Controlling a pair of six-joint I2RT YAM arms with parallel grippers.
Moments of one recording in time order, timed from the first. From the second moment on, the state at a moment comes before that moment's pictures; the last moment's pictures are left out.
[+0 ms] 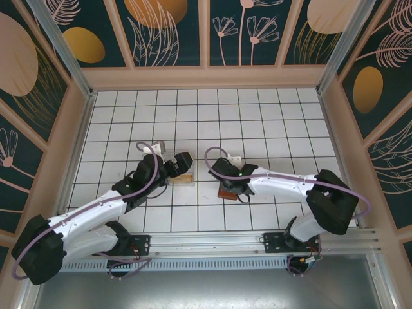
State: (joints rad) left arm -0.73 1.03 0.49 0.08 -0.12 -0.95; right arm 1.00 1.49 0.84 -0.61 0.37 0.84
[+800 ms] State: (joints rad) left arm -0.73 1.04 0.49 0.08 -0.12 -0.95; right arm 1.02 1.59 0.86 -0.62 0.38 0.83
